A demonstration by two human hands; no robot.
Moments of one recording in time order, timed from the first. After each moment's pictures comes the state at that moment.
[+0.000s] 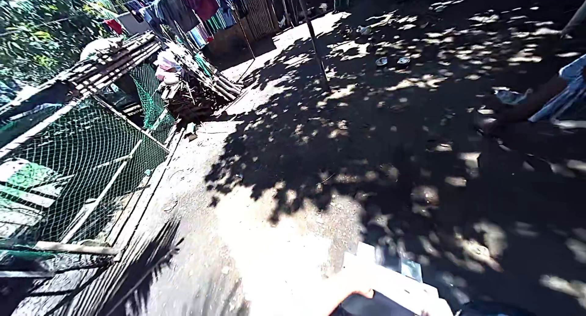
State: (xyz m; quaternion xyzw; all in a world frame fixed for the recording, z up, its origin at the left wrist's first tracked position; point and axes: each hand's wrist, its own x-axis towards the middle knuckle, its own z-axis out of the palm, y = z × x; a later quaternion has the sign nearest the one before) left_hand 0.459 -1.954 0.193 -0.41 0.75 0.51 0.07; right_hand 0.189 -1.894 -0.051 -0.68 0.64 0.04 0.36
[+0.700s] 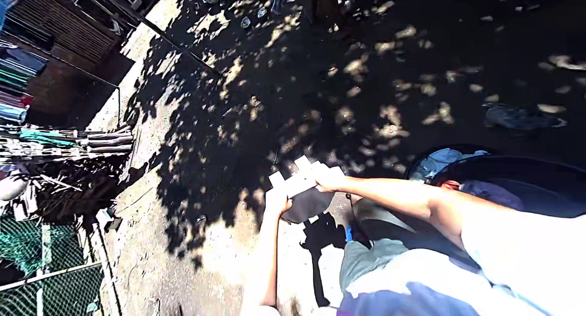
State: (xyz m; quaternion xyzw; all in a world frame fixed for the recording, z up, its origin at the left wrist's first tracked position) left_hand 0.467 -2.200 0.035 -0.42 0.84 0.19 0.28; right_hand 0.254 -2.148 -0.035 -0.76 0.54 -0.06 0.35
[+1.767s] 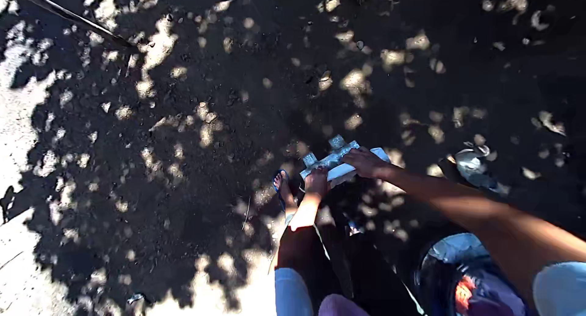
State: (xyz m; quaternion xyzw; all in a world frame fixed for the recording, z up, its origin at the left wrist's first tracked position) left_hand 0.089 -2.666 -0.279 -0.32 0.84 0.37 0.22; right_hand -0.123 -2.587 -0.273 -0.68 0.64 0.06 0.36
